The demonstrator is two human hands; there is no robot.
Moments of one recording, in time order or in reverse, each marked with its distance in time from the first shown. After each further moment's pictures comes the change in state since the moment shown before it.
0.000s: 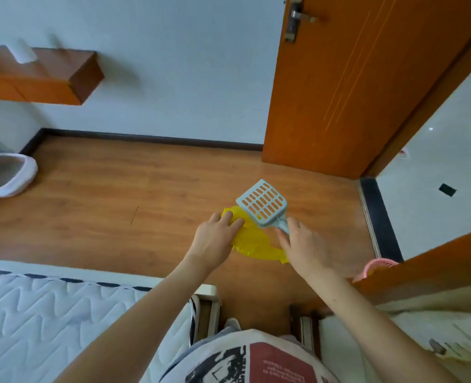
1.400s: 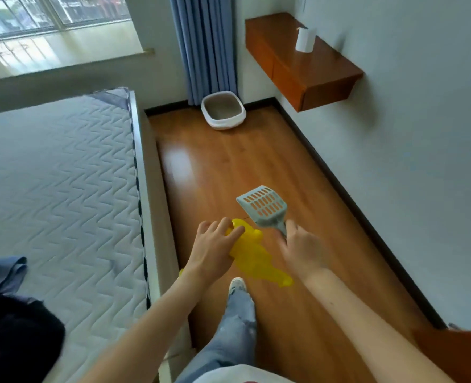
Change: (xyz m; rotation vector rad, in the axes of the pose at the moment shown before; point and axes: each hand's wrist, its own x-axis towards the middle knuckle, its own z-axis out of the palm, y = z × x) left_hand 0.166 -0.306 0.007 0.117 0.161 -1.153; right_hand 0.524 -0.227 0.165 0.323 -0.237 -1.032
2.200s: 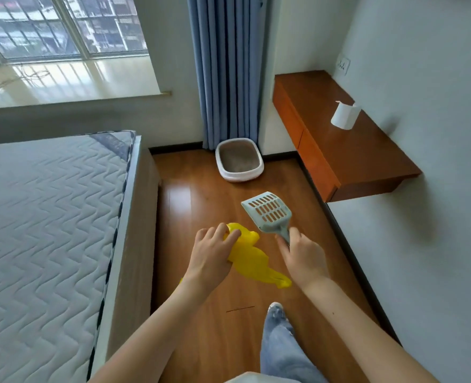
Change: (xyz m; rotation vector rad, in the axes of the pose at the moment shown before) left_hand 0.414 -0.183 0.047 0.011 -0.006 -0.236; right_hand 0.472 0.076 0.065 0.138 -0.110 -0.079
